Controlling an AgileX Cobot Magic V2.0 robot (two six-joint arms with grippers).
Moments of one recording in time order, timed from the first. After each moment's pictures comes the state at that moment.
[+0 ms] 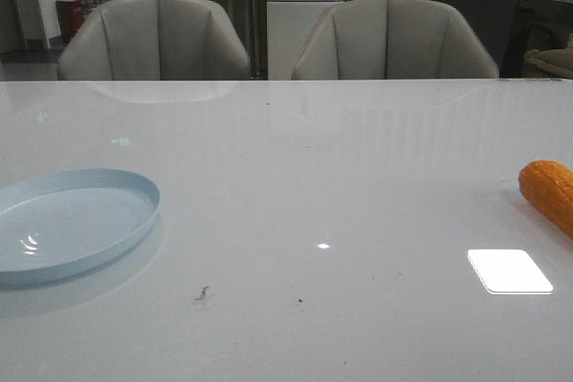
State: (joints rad) left arm -0.05 0.00 0.01 -0.12 0.07 0.22; right arm 0.01 -0.01 0.03 0.14 0.21 -0.20
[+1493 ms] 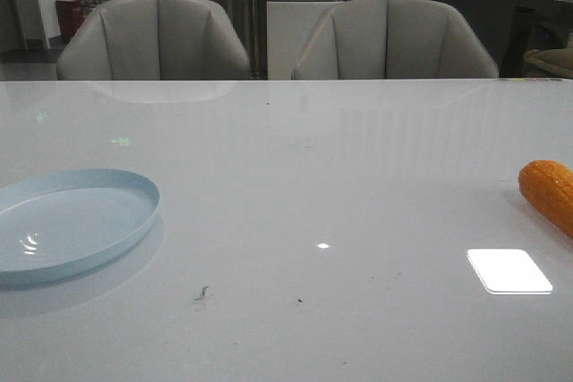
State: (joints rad) left arm -0.05 0.01 -0.31 -0.11 -0.06 0.22; right arm 0.01 0.03 -0.45 0.15 0.15 -0.20
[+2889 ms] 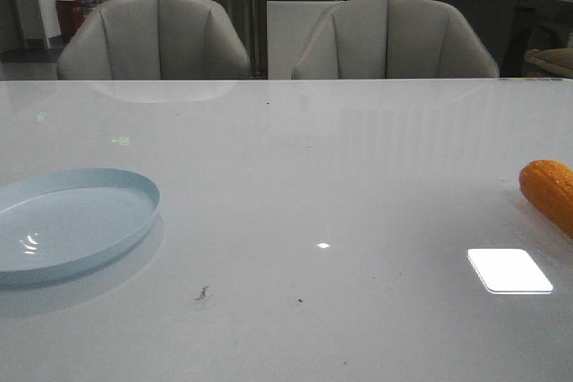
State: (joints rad) left arm -0.05 0.86 -0.72 -0.18 0.47 0.22; right arm 0.01 0.89 -0.81 0.15 0.62 -0.15
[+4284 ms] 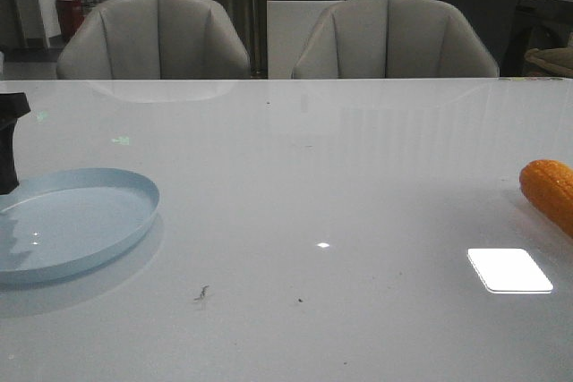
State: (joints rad) left arm 0.04 2.04 -1.53 -0.14 1.13 0.17; right arm 0.01 1.04 -0.83 0.17 0.71 -0.09
